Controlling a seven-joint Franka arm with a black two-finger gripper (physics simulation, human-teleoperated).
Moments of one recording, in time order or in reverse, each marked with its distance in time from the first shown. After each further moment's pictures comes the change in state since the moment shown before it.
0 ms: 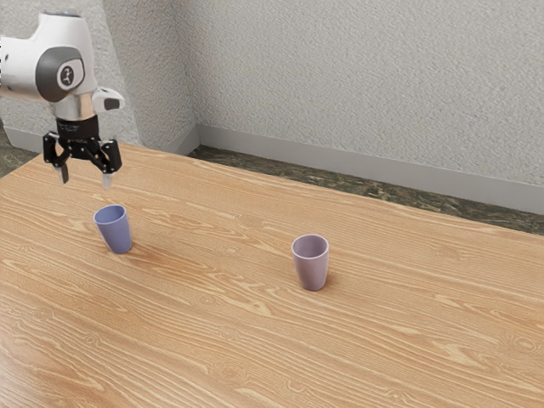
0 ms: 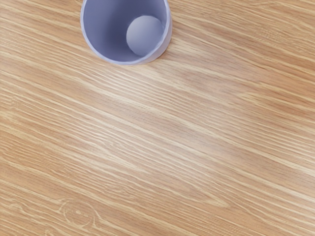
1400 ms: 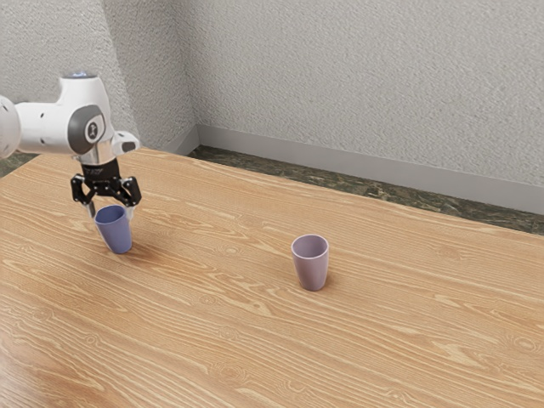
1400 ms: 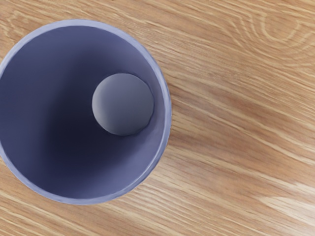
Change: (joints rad) arm 0.067 0.262 -0.002 0.016 -0.098 0.289 0.046
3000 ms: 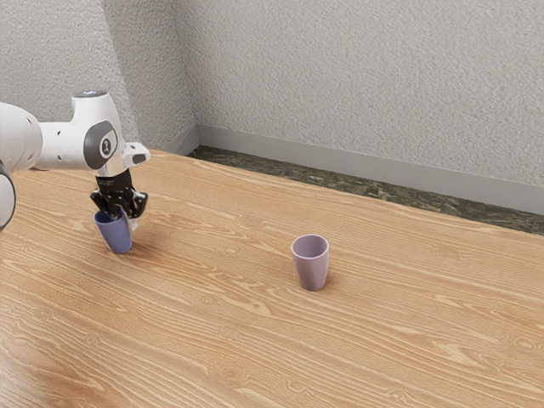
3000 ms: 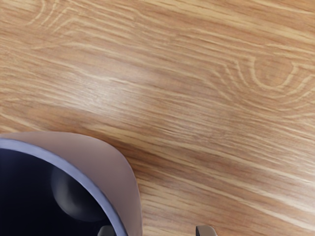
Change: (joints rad) arm 0.005 0.136 0.000 0.076 -0.054 0.107 0.119
